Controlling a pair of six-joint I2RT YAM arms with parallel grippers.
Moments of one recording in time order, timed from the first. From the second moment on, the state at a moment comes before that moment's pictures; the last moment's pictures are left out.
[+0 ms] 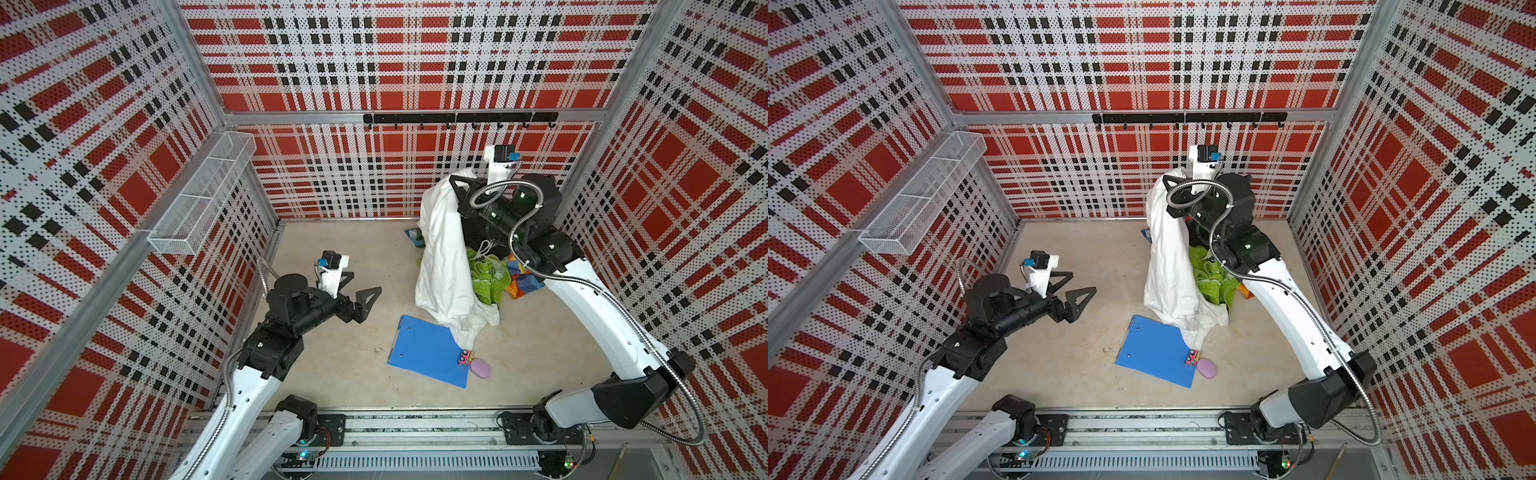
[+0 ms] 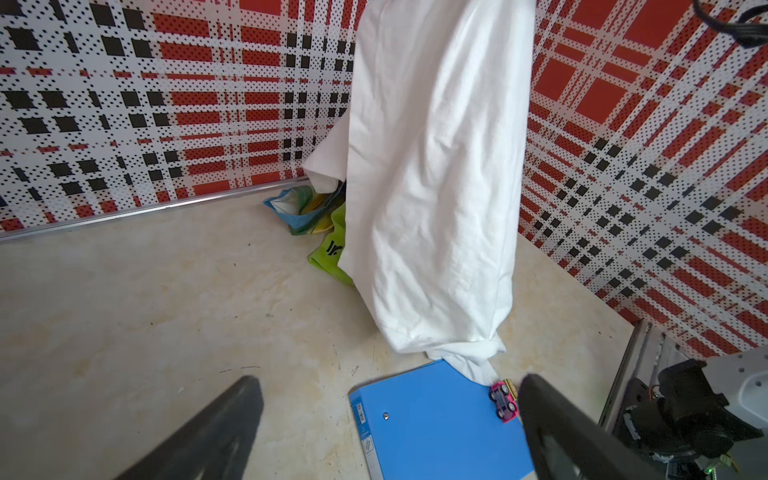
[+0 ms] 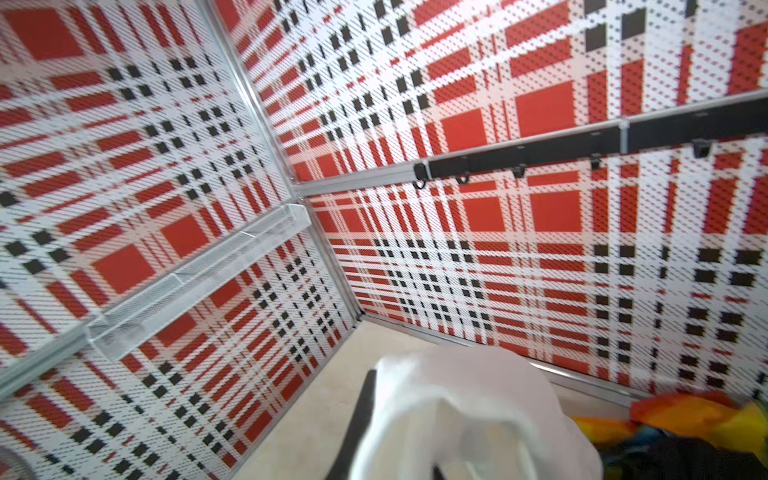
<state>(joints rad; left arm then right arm) -0.31 0.76 0.84 -0.34 0.44 -0.13 0.49 1.47 1.69 -0.13 -0.19 0.35</state>
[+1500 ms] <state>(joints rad) -0.10 0.68 0.79 -0.25 0.47 -0.23 0.65 2.03 2.36 0.15 -0.54 0.60</state>
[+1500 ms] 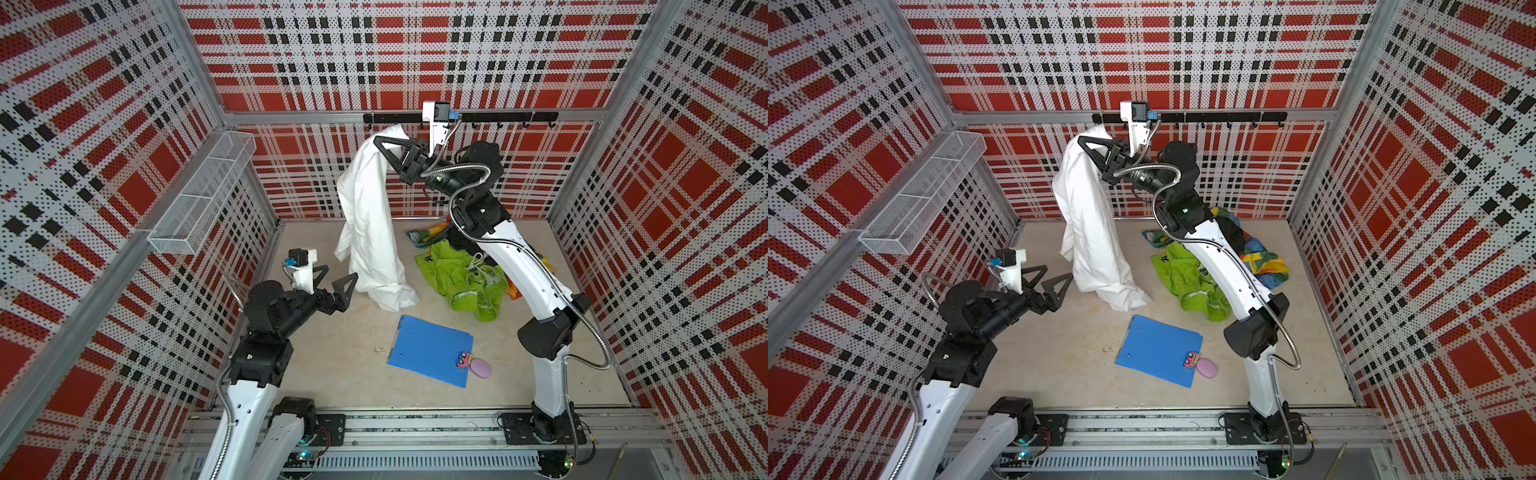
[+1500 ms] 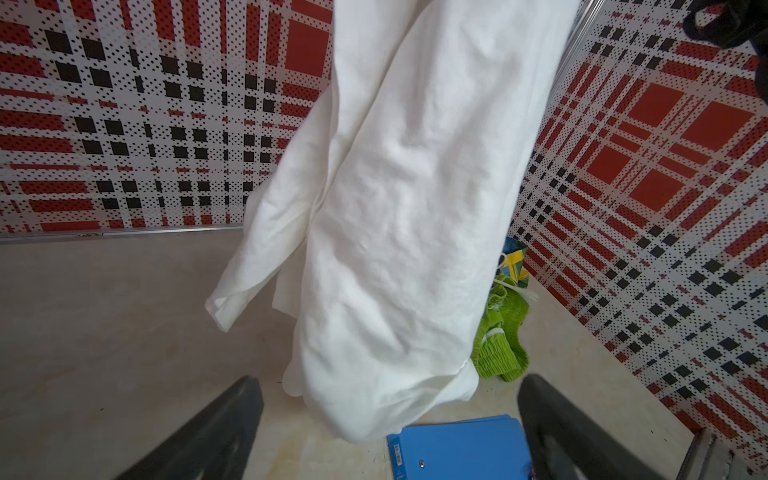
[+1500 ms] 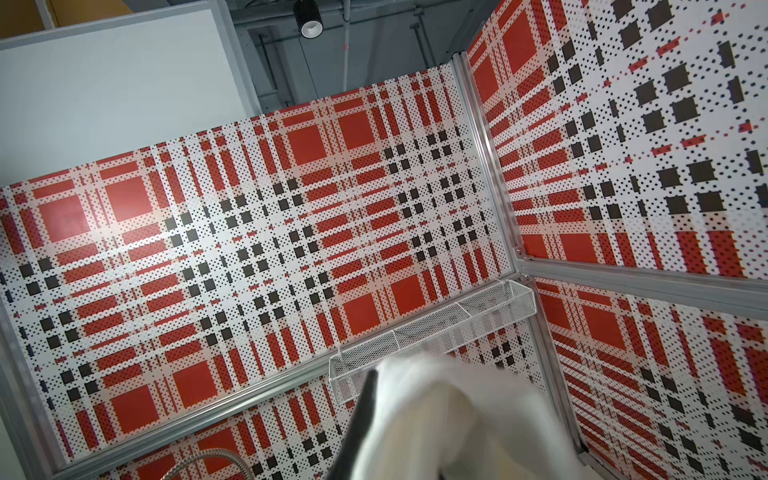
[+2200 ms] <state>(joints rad) -0.09 0.69 0.79 -0.24 0.49 -0.24 0.65 1.93 1.75 0.16 -0.45 0.46</state>
